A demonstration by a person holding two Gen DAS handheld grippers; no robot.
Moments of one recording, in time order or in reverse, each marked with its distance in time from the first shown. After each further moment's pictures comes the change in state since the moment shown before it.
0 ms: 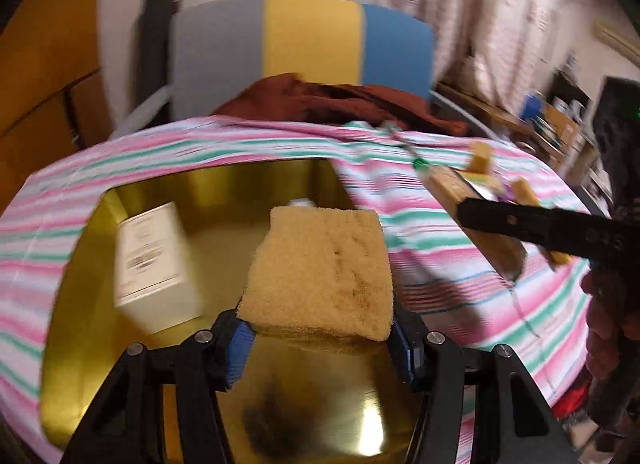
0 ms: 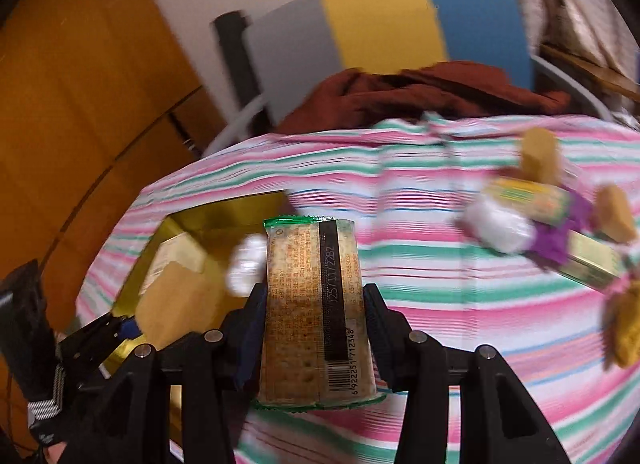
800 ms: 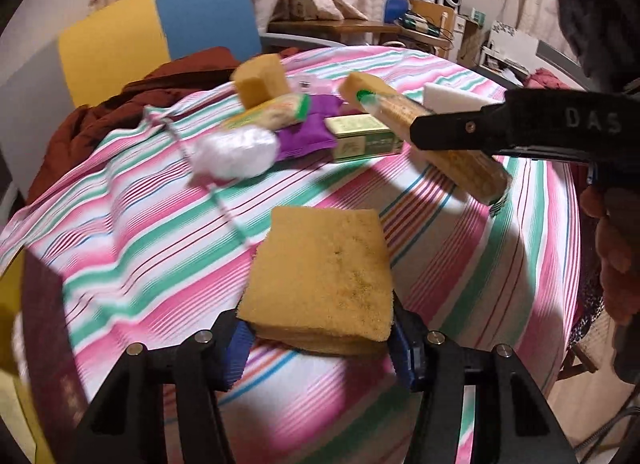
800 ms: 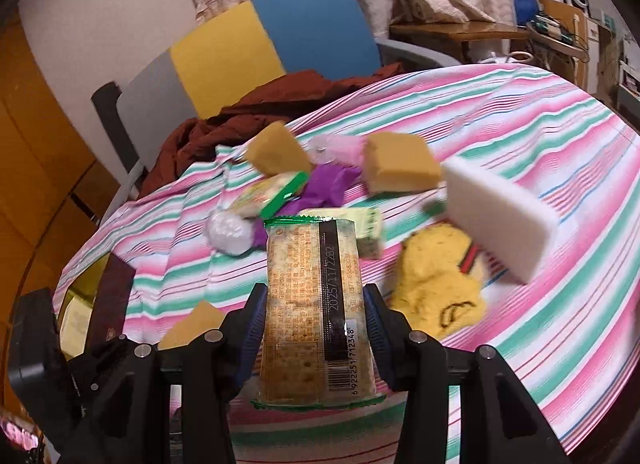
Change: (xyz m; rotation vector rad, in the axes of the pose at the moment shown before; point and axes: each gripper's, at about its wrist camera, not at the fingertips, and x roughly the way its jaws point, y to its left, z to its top) left arm 0.090 -0.225 -0.011 0.486 0.138 -0.280; right arm -0.091 -0.190 -0.049 0.321 -0.126 -0.293
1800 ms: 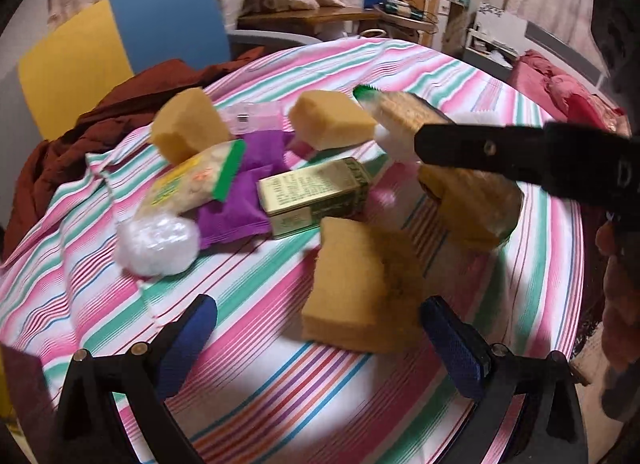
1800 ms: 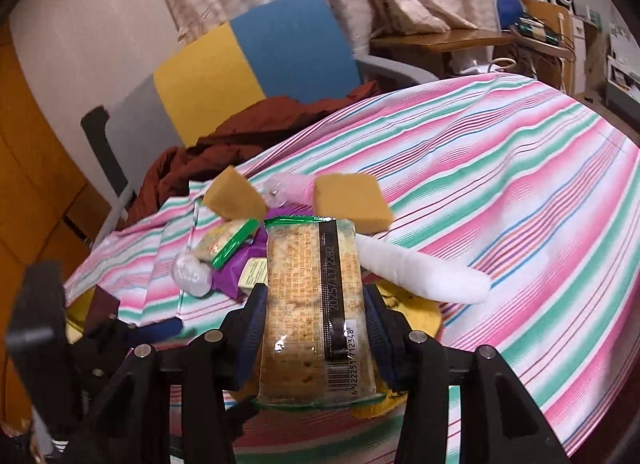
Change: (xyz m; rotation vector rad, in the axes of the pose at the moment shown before) left arm 0.055 -0.044 0.081 0.079 0.065 -0.046; right arm -0.012 -0.062 0.031 0.067 -0.071 -0.034
